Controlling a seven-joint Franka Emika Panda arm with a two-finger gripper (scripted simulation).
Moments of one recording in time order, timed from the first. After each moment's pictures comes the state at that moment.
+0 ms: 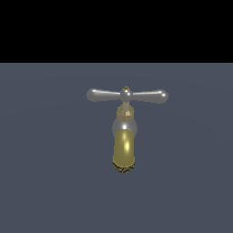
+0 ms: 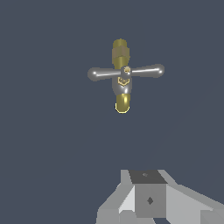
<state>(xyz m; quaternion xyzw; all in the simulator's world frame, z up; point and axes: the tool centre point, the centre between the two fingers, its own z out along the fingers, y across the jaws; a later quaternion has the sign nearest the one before) -0.238 0.025 0.478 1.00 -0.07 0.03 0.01</state>
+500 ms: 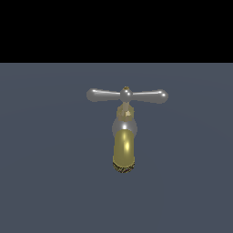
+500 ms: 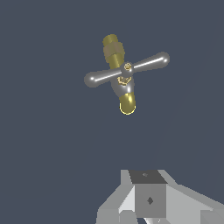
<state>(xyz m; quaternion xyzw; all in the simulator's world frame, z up) -0.211 0.054 0.436 0.98 -0.18 0.02 0.01</state>
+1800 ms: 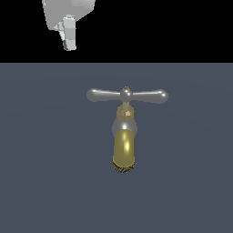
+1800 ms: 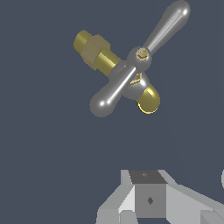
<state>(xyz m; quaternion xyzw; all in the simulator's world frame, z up) -0.114 0.099 0.324 0.89 -0.46 0.01 0.00</state>
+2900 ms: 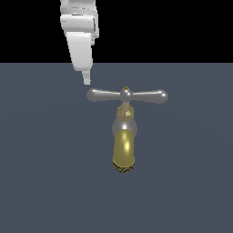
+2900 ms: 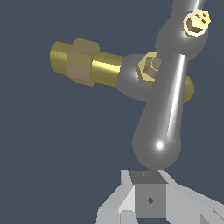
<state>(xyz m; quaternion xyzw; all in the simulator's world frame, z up) -0.030 0.090 0.238 0.76 -0.65 0.00 0.00</state>
